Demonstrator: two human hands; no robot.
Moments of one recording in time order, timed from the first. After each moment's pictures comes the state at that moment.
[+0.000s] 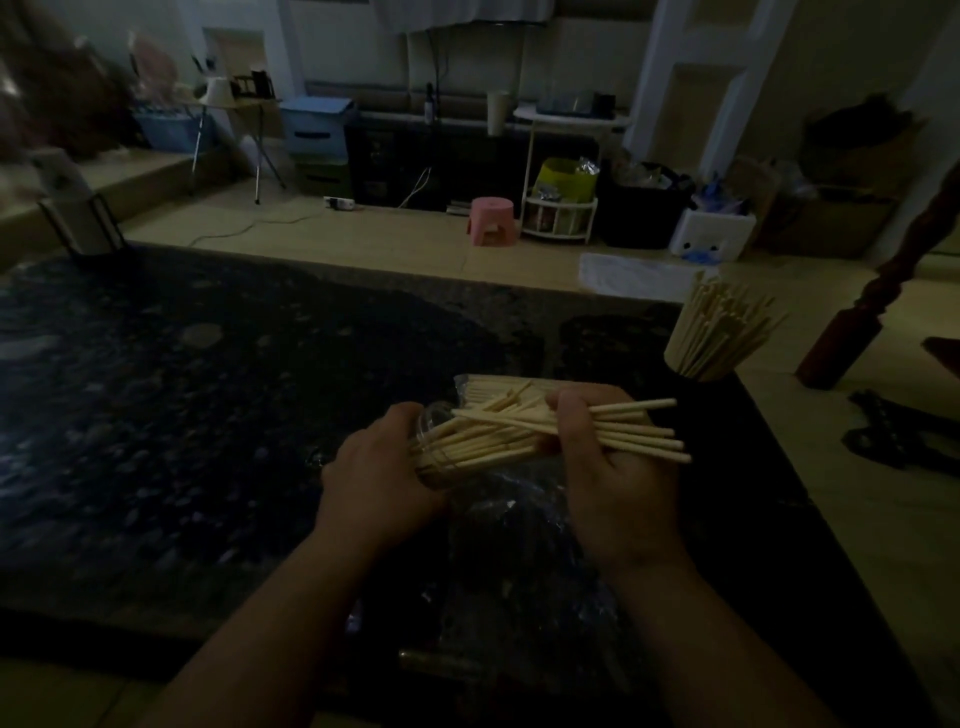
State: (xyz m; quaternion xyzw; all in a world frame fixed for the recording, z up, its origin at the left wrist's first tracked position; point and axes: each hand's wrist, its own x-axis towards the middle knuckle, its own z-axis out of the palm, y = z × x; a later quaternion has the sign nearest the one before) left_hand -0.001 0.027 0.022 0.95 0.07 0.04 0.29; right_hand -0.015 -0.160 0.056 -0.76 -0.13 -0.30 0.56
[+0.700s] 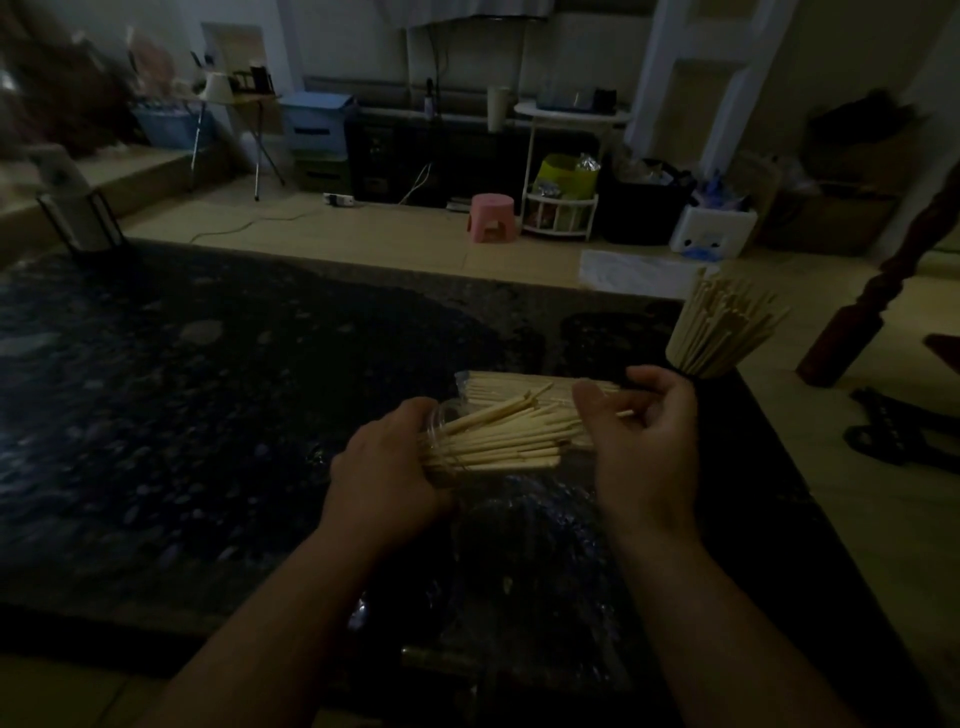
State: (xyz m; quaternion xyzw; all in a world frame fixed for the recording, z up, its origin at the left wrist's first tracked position) left_hand -0.003 0.023 0.023 0.95 0.02 0.07 0.30; right_hand -0.003 -0.170 0.056 -0.71 0.08 -0.26 0.66
